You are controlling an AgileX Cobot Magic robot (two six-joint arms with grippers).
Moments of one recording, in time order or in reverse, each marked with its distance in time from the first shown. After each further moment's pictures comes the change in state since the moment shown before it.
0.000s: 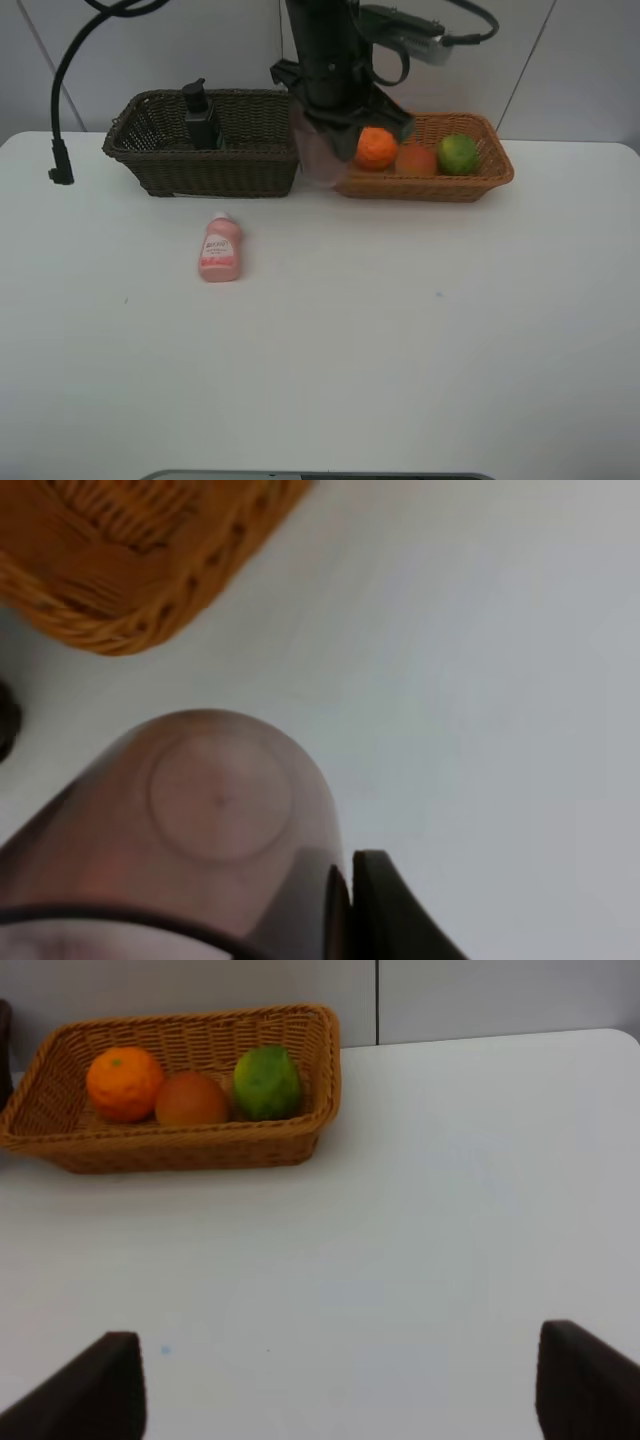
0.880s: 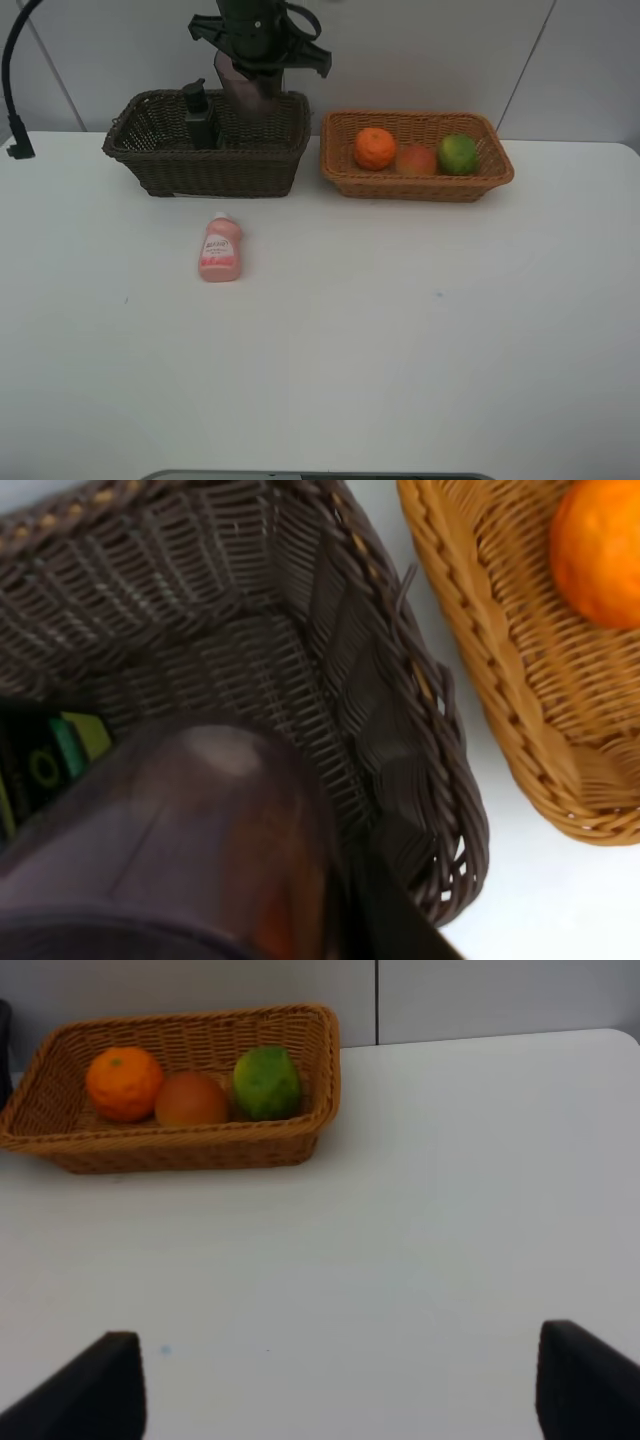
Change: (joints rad) left arm 0.176 0.032 -0.011 0.173 -0.153 -0.153; right arm 0.000 0.000 0.000 0.000 0.000 0.000
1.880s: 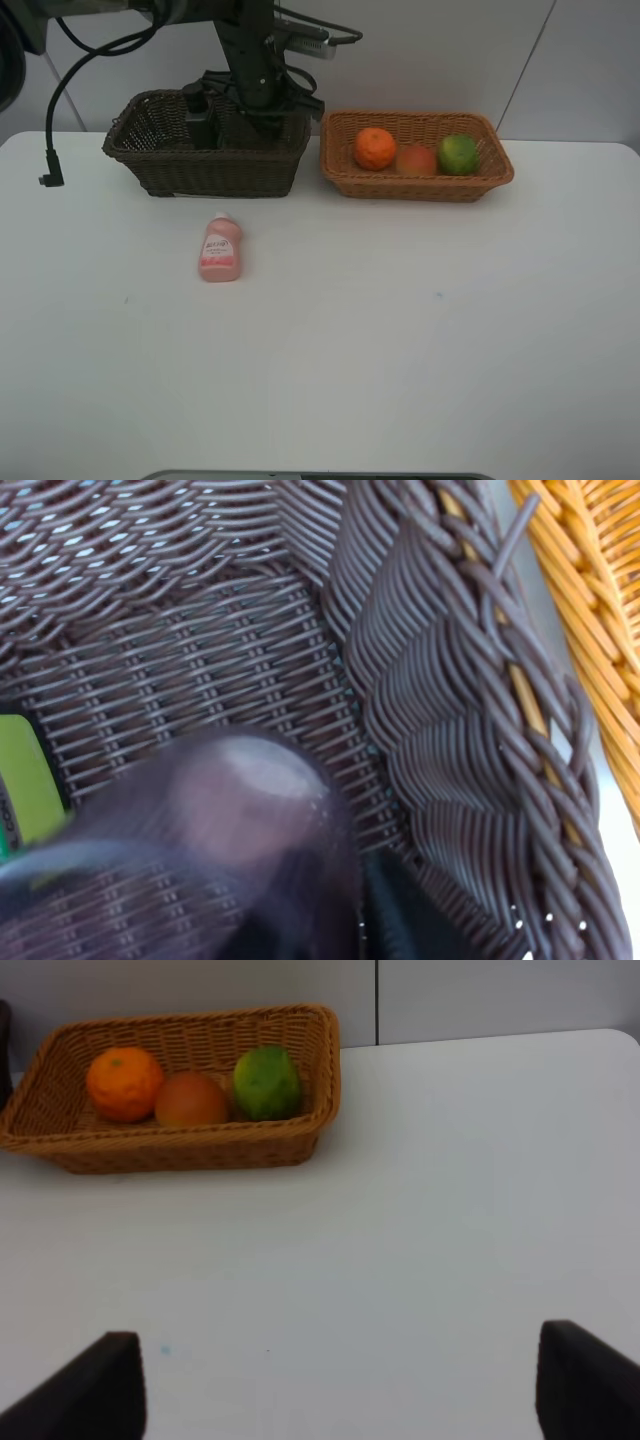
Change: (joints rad) left arm 0.044 0.136 0.000 -0.030 -0.089 0.000; right arm 0.000 0.000 0.000 0.000 0.000 0.000
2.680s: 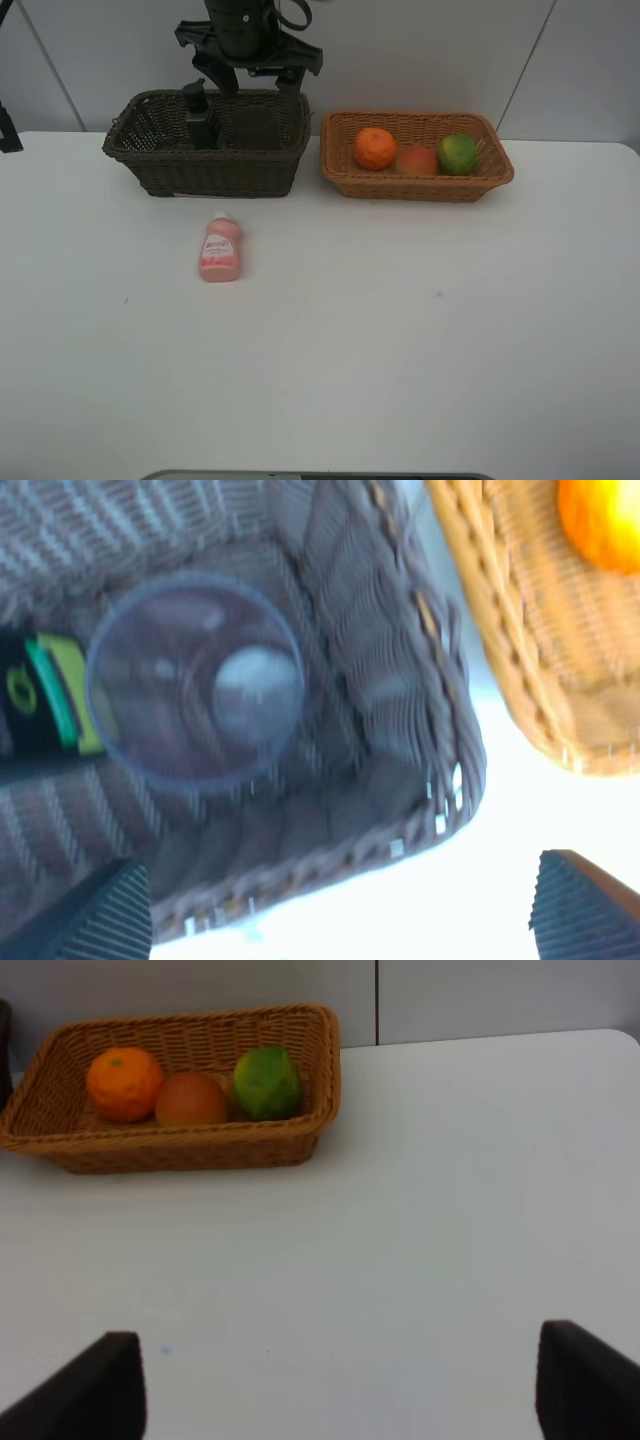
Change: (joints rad) left arm -0.026 -0.169 0.000 -0.042 0.220 -0.002; right arm 0.000 0.000 0.000 0.000 0.000 0.000
